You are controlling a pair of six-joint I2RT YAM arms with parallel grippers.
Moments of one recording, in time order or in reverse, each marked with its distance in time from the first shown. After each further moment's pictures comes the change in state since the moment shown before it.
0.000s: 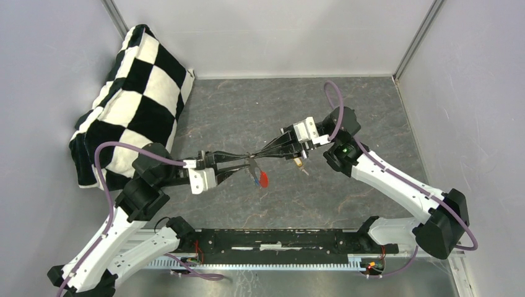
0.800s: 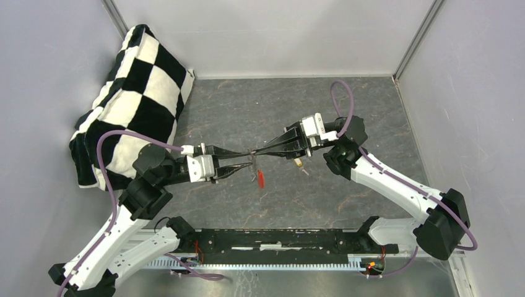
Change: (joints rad) left arm 0.000 0.013 -0.032 0.115 -0.047 -0.248; right arm 0.000 -0.010 -0.080 0.312 0.088 0.260
